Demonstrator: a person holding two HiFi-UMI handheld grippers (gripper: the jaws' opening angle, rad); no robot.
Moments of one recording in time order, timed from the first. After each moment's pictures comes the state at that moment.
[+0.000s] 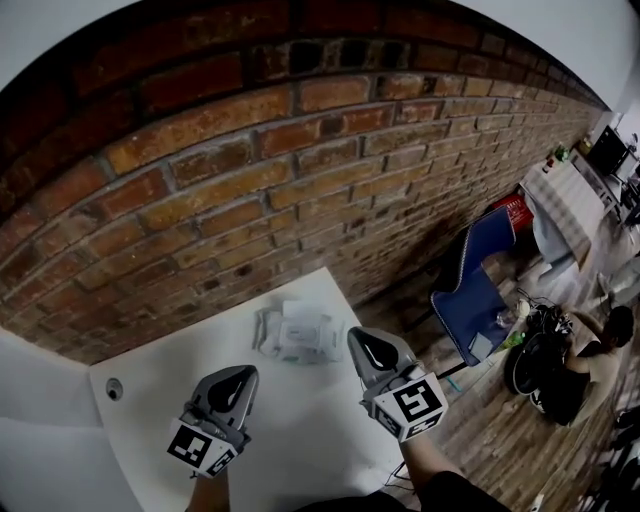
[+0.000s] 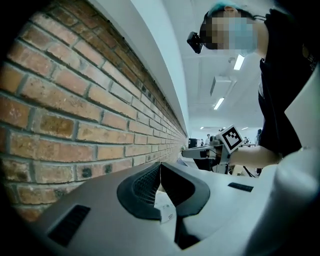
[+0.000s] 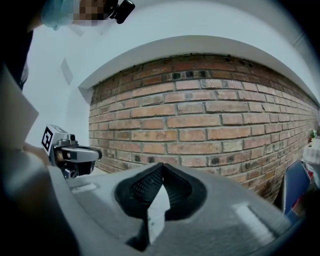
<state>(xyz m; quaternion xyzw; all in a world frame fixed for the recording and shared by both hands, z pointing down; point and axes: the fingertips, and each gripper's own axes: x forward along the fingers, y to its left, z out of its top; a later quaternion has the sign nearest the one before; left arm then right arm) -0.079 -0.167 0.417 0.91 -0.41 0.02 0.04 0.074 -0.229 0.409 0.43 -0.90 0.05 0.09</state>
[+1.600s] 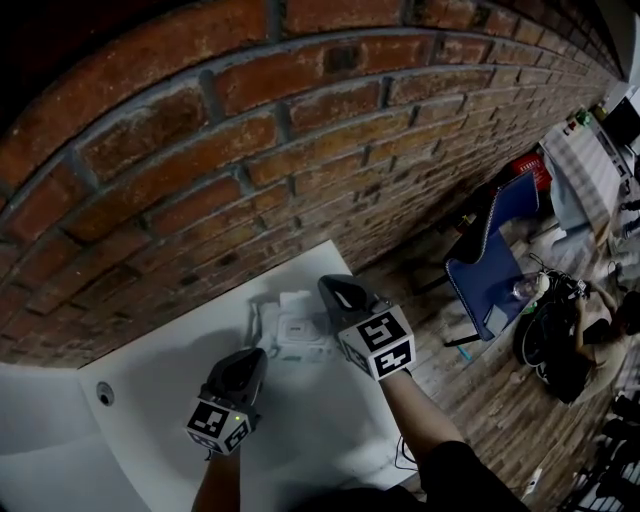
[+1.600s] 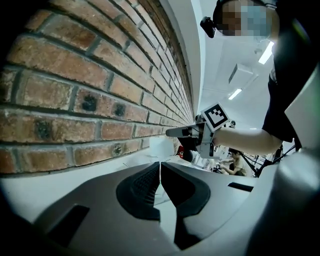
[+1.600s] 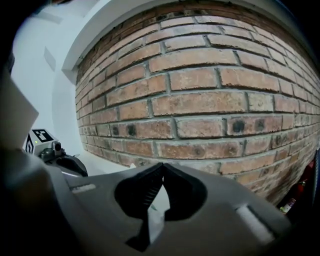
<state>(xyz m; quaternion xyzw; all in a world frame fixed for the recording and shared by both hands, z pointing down) -0.076 -0.235 0.578 0.89 -0.42 0.10 0.18 0.029 -0.360 0.542 0.39 -0.90 0.12 0.17</state>
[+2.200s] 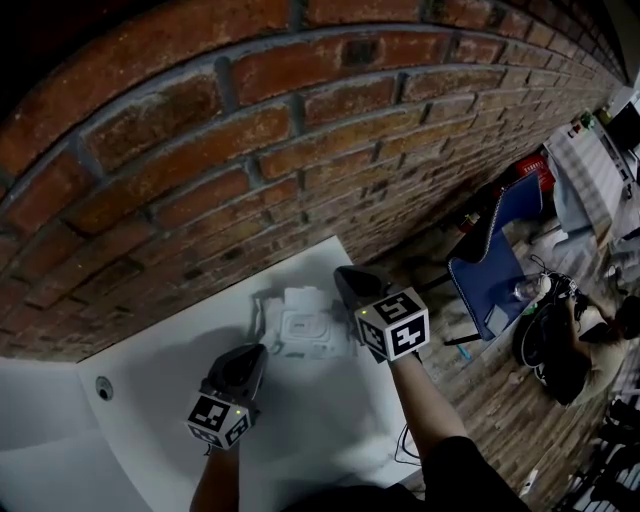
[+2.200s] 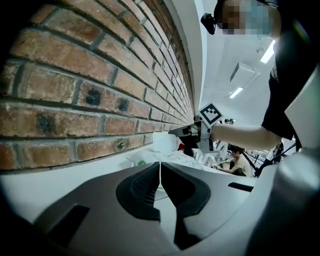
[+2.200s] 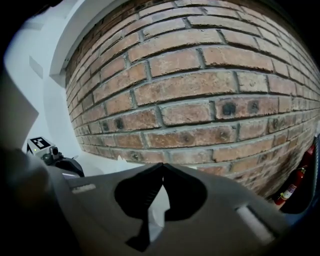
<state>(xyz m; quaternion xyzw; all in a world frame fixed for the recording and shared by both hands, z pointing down) -0.083 -0.236 0.590 0.88 -0.42 0.11 0.19 0.049 -0.377 0.563 0.39 -0.88 0.18 0.19</state>
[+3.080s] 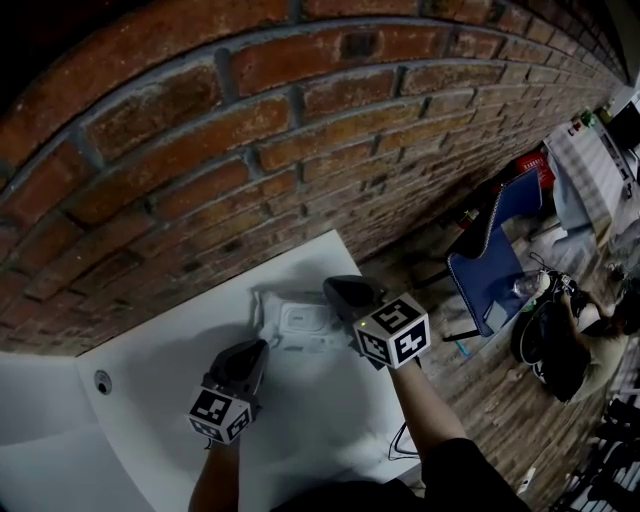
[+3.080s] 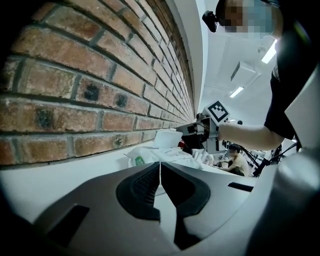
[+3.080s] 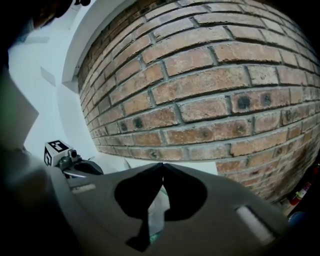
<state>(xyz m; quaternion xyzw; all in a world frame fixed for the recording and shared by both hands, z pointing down) -0.078 -0.230 0.597 0.88 -0.41 0.12 0.20 0.030 -0.342 0.563 0.32 -0.91 0.20 0.18</state>
